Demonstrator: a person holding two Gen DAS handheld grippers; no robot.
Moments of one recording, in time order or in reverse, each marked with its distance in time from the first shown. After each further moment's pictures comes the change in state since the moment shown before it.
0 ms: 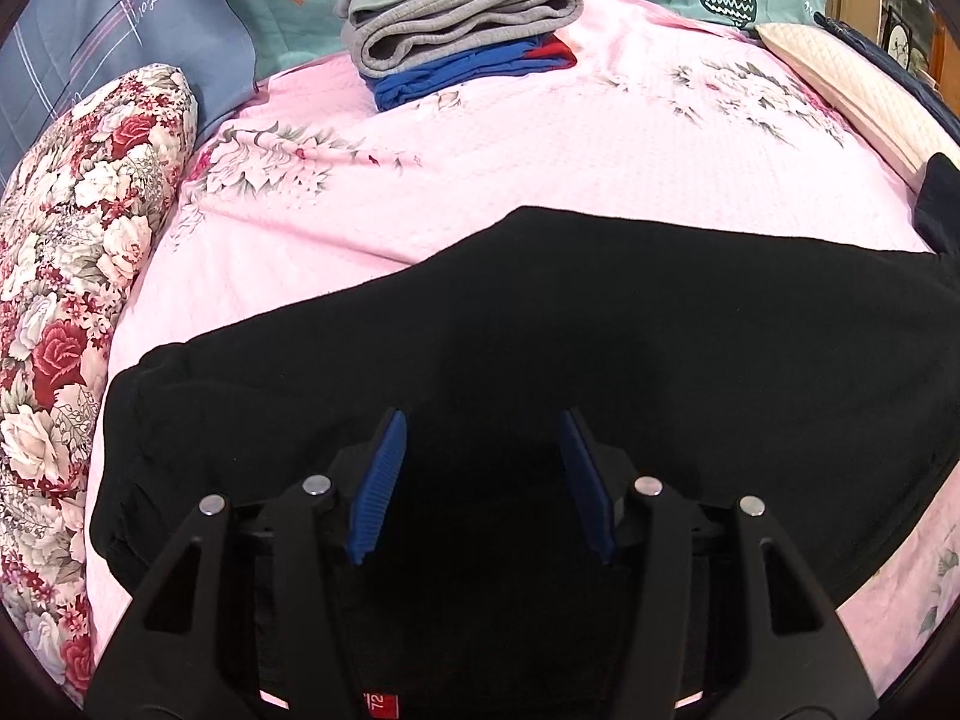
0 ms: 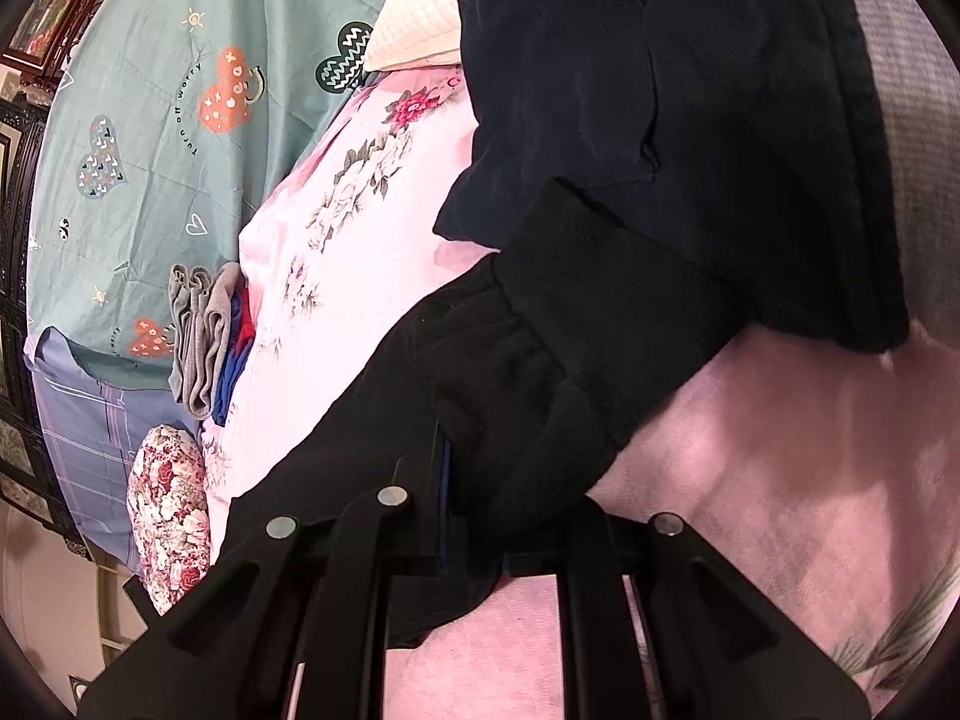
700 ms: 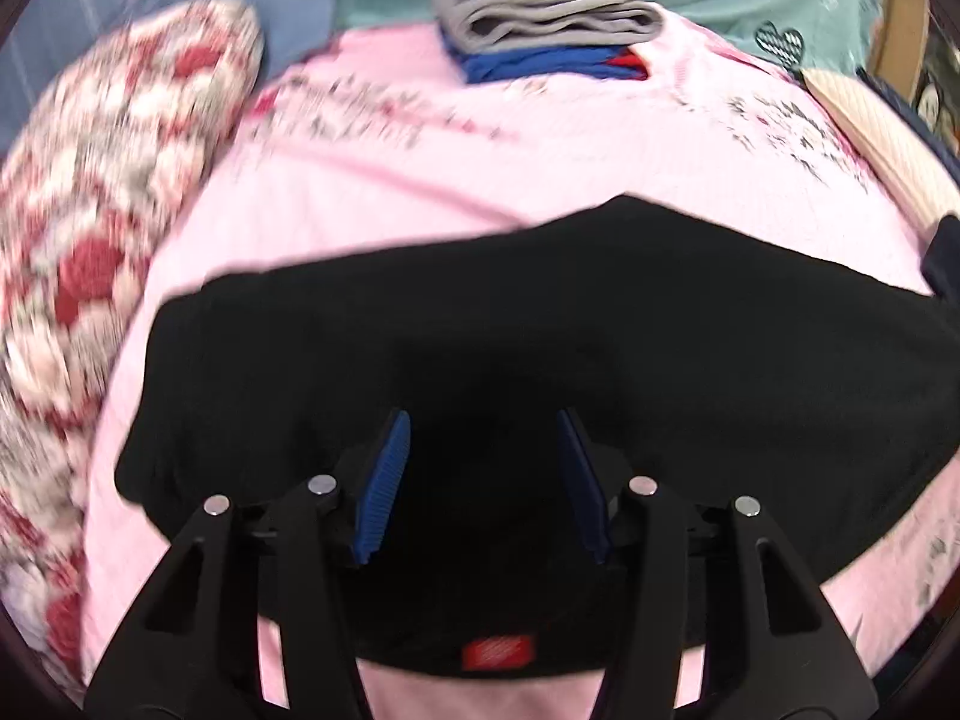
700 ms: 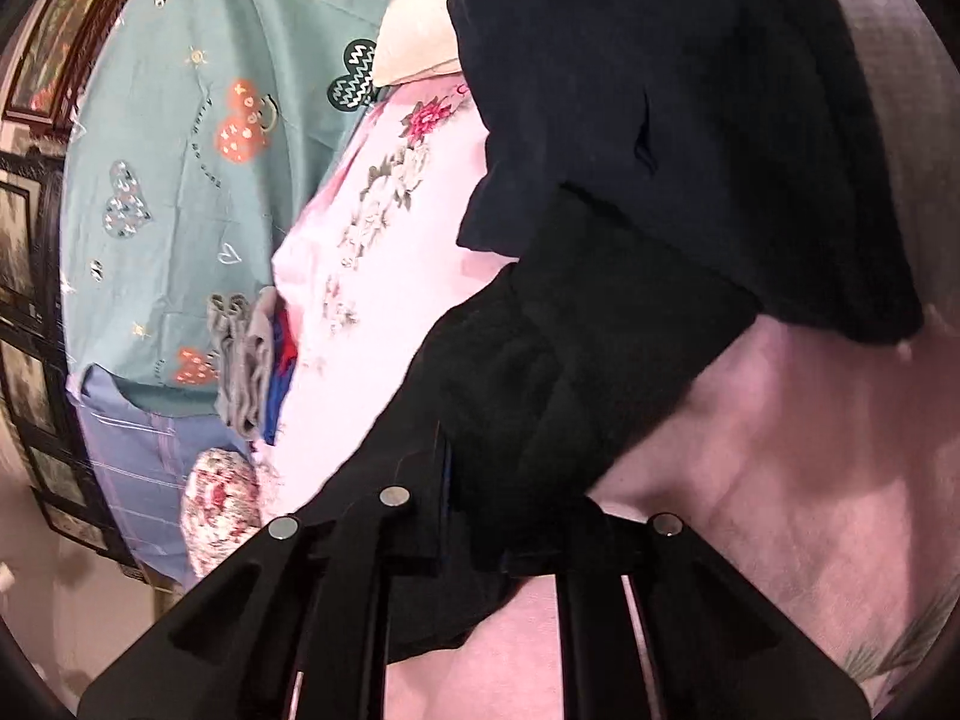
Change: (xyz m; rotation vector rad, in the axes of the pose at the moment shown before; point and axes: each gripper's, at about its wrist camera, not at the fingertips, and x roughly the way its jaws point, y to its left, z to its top) left arm -0.014 0.049 -0.015 -0.106 0.005 0.004; right arm -0.005 -0.002 0.000 0.061 -0.010 0.100
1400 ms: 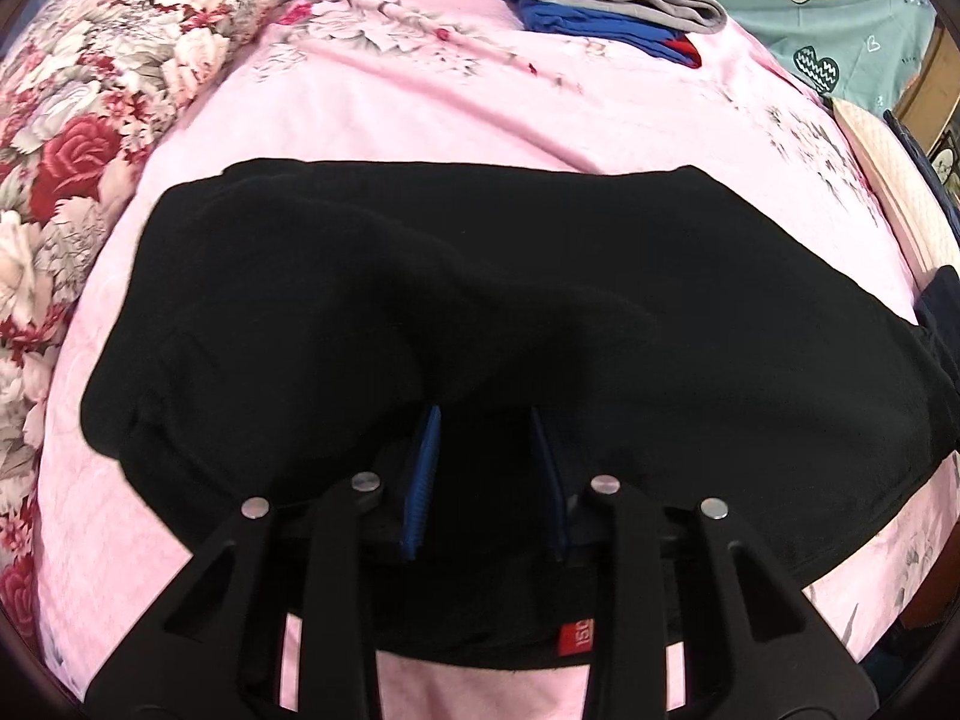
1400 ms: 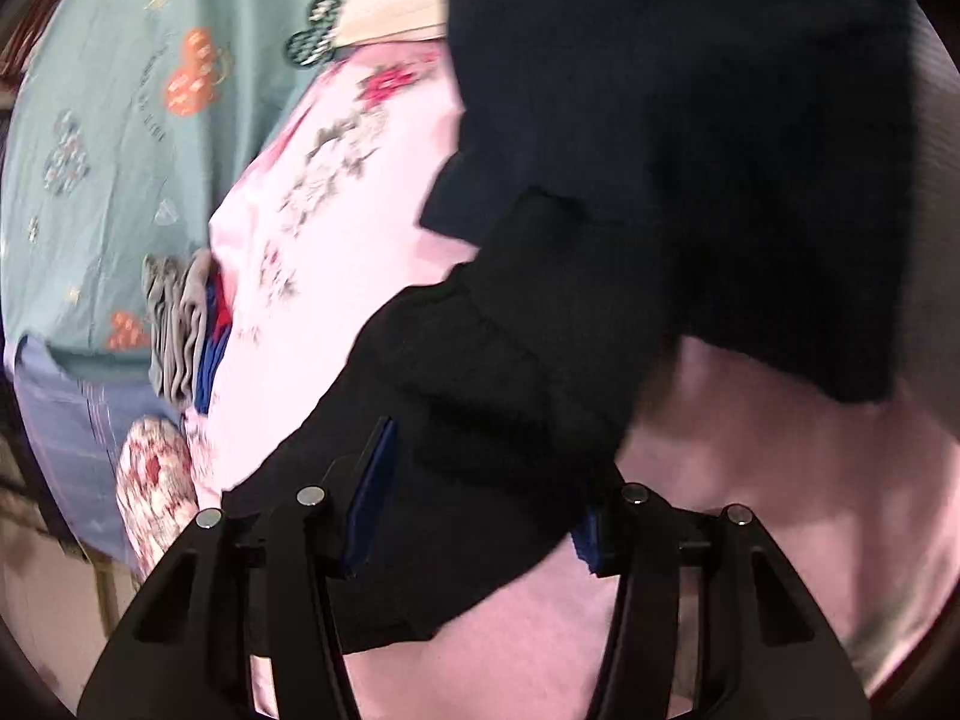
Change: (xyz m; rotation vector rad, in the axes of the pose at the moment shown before) left arm 0.020 0.062 -0.023 -0.167 0.113 -0.104; right arm 0.010 0.008 0.017 -0.040 0.109 -0.095
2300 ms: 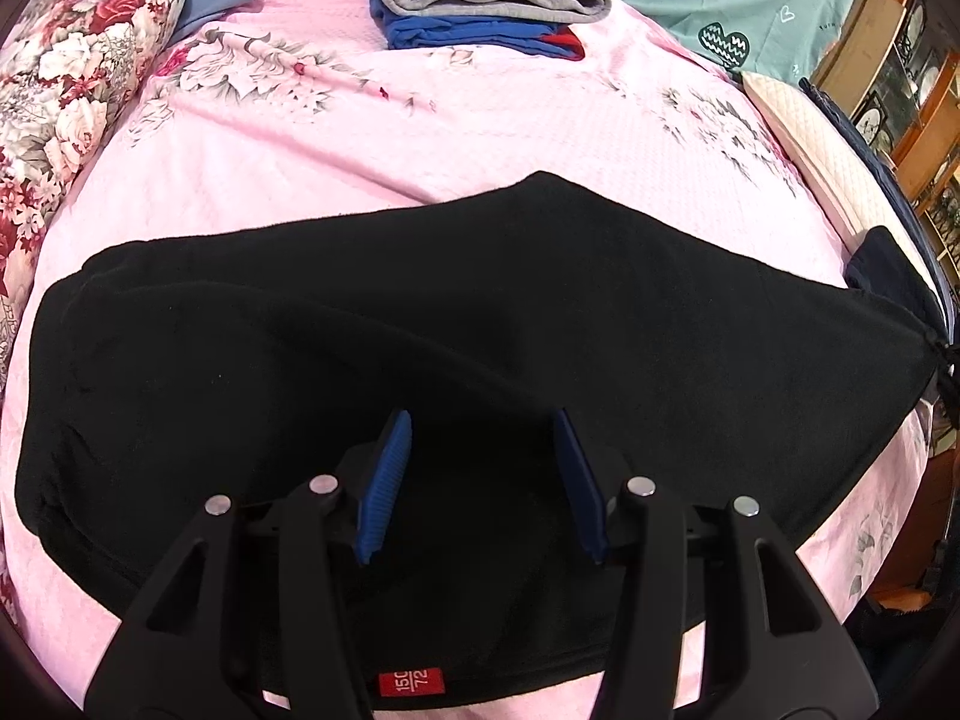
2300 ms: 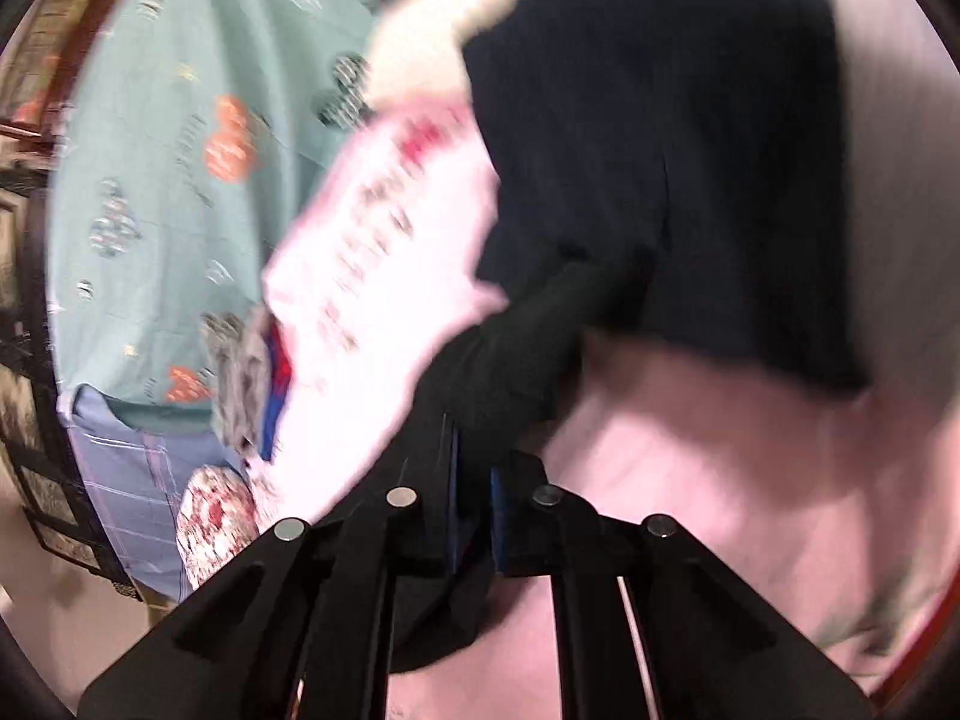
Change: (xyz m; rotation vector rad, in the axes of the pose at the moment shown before) left arm 0.006 -0.052 0.019 0.129 -0.005 -0.184; right arm -0.055 0.008 0.009 0.056 -0.183 0.086
